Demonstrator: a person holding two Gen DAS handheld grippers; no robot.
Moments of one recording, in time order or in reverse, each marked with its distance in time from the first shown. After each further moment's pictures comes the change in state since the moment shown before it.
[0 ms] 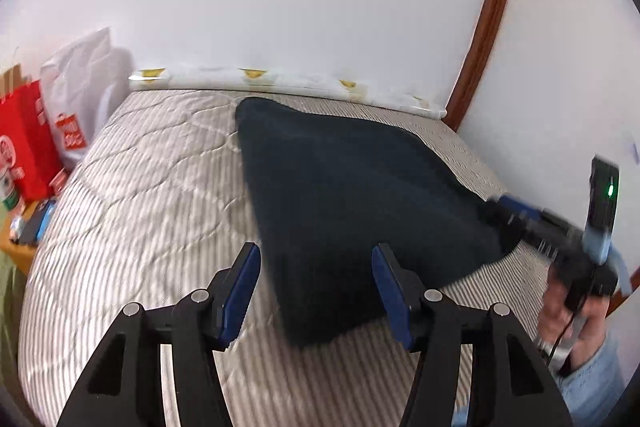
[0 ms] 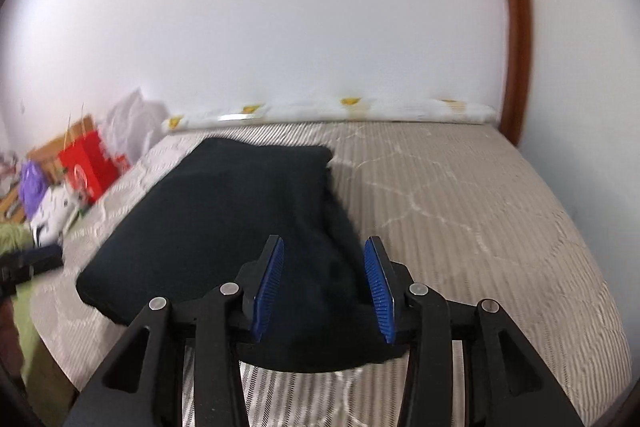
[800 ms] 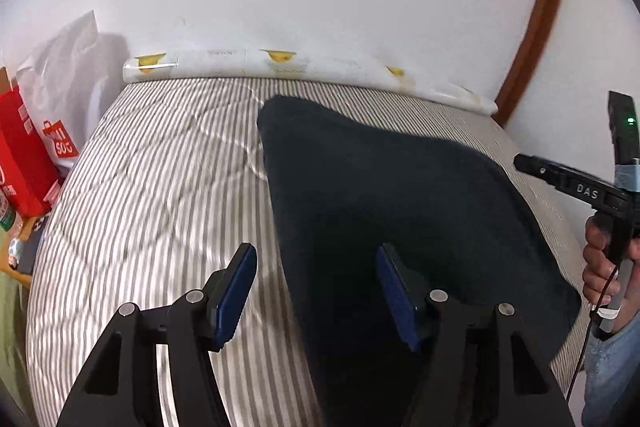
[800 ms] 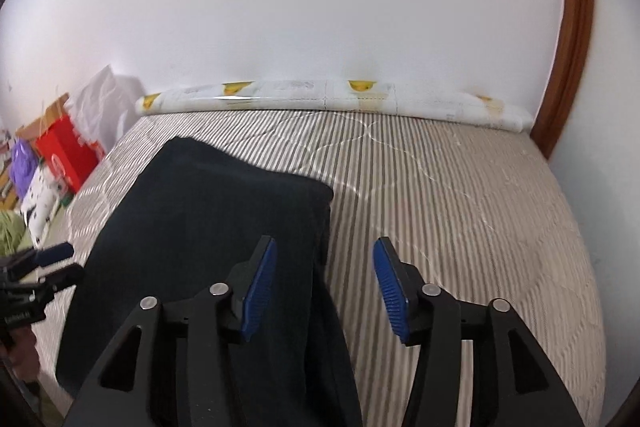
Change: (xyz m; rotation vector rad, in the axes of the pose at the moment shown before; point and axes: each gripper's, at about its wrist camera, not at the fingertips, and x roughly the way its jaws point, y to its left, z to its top) left arm 0.089 0.042 0.065 -0.040 0.094 0.081; right arm 0.118 -0.007 0.102 -0.014 0.189 0.009
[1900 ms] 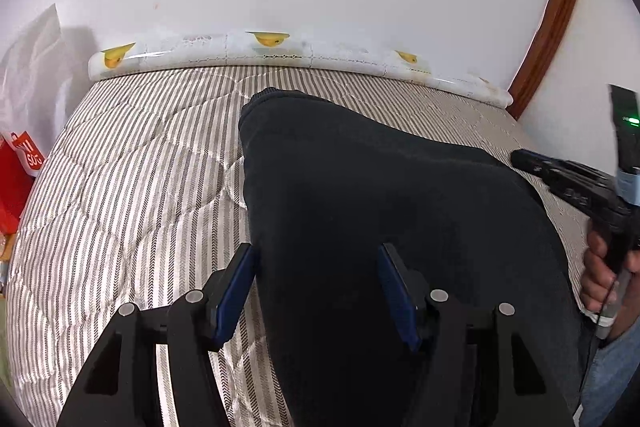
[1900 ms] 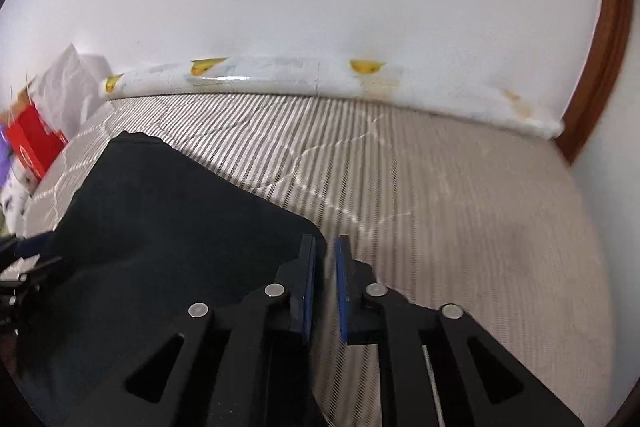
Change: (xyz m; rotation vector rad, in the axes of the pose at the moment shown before) left arm 0.059 -0.004 0.029 0.012 0.066 -0.010; right arm 0.069 0.011 0.034 -0.072 0.040 -0.069
